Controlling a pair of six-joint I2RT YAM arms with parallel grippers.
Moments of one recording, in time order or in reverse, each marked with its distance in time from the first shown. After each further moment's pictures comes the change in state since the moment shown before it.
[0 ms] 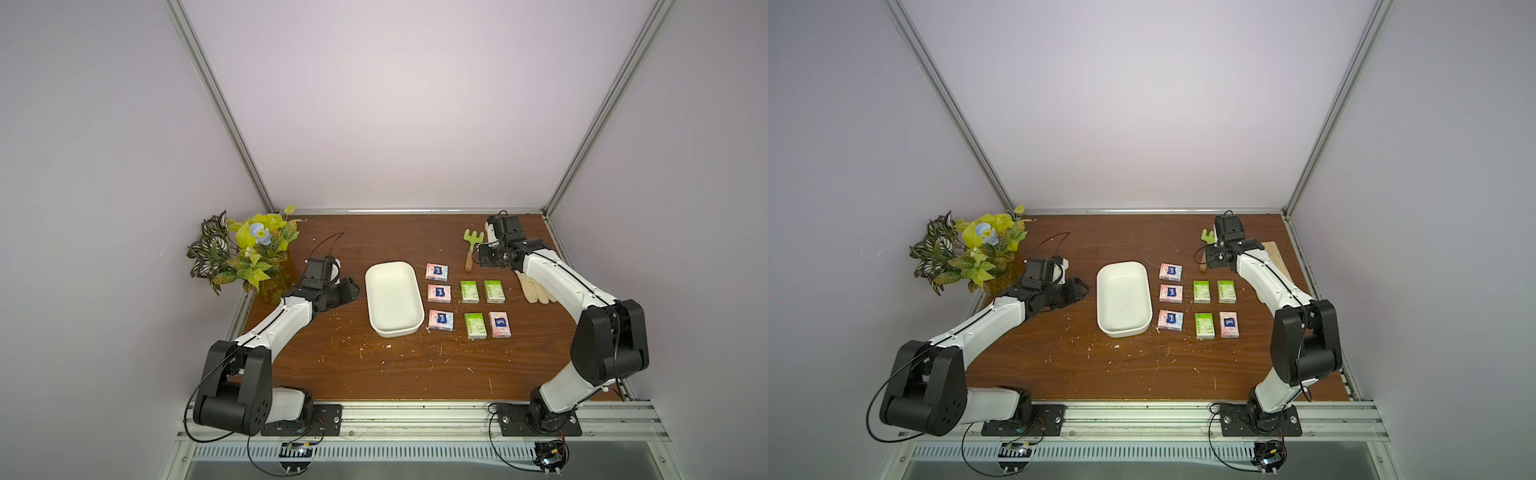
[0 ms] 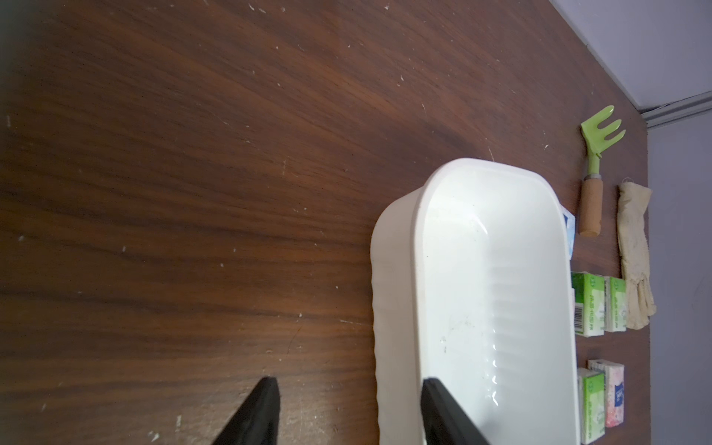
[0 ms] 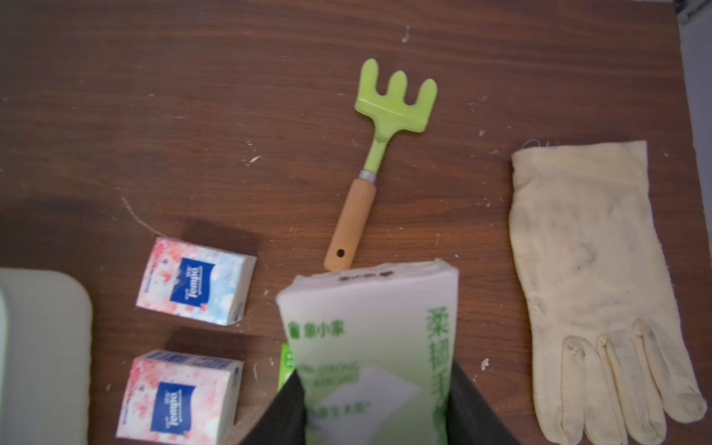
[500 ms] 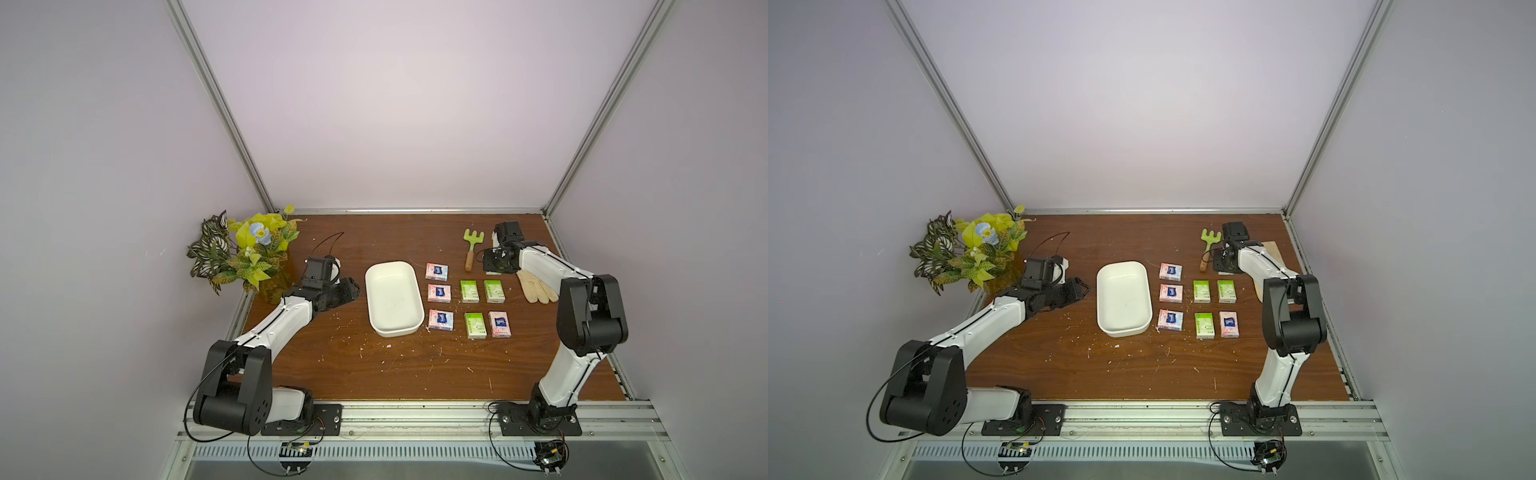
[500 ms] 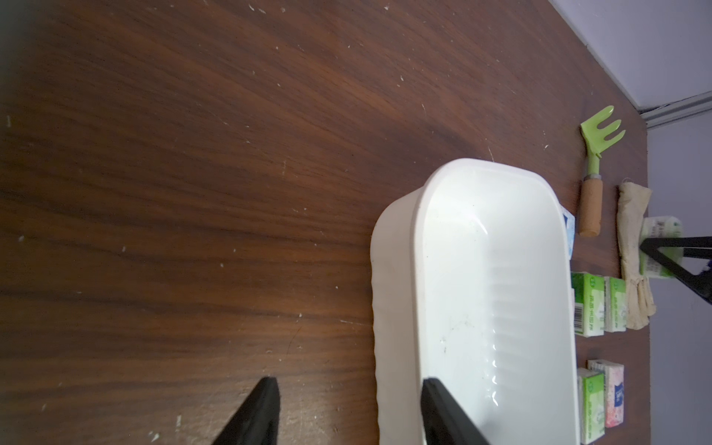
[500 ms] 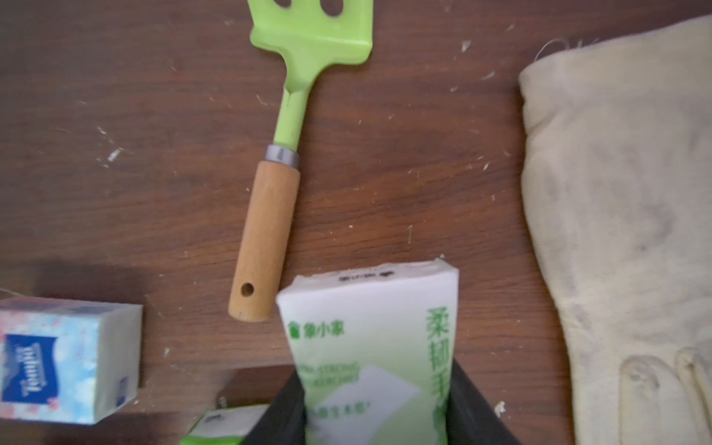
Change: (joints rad) left arm 0.000 0.000 0.000 0.000 0.000 -0.001; right arm -0.082 0.226 0.014 0.064 -0.051 0.057
